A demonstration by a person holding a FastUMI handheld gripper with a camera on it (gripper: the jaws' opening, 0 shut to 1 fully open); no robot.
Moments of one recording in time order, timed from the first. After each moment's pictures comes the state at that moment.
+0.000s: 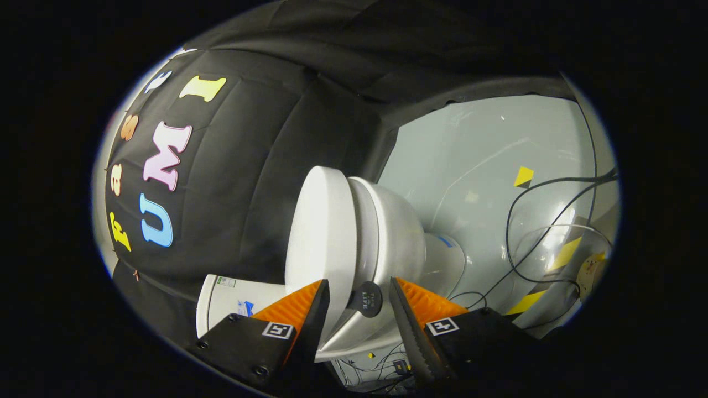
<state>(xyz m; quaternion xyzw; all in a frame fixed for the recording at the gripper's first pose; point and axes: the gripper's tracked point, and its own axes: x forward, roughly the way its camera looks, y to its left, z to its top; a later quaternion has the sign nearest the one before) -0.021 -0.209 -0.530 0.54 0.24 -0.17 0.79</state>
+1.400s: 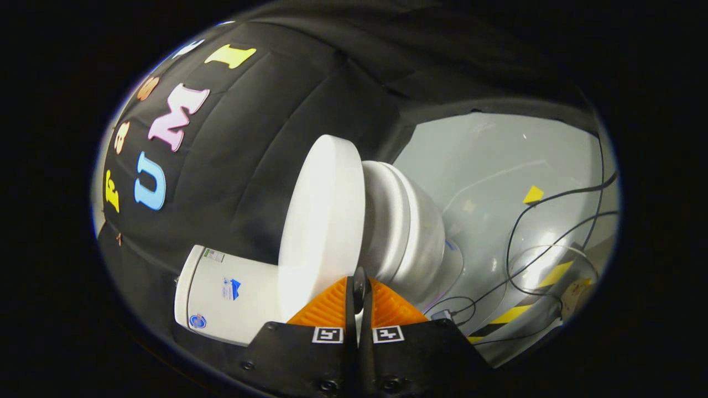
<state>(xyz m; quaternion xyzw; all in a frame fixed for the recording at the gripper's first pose) 0.004 -0.177 -0.485 0.43 0.29 -0.14 0.84</state>
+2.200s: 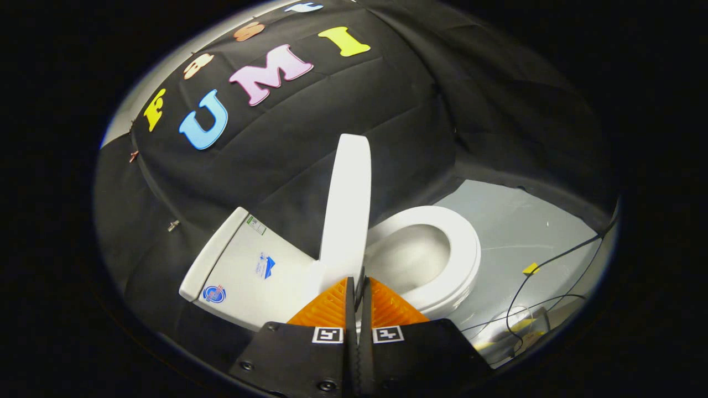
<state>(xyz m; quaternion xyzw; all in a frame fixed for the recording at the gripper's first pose) 0.026 -0.075 -0.353 0.26 0.27 -0.08 0.93</state>
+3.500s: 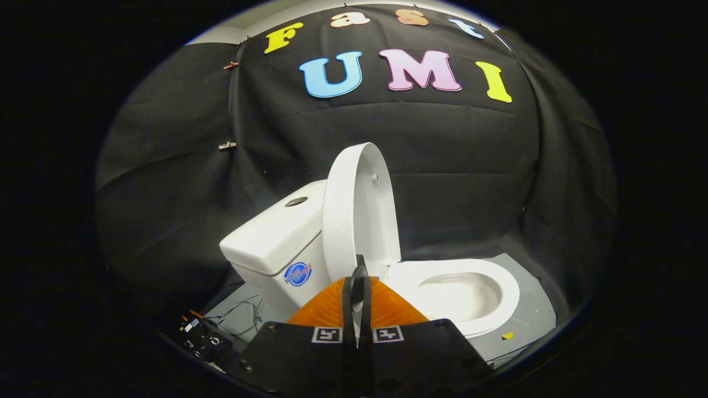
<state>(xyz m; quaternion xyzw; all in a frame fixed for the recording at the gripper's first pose) 0.059 0.136 -0.305 0.03 0.25 0.06 0.97</state>
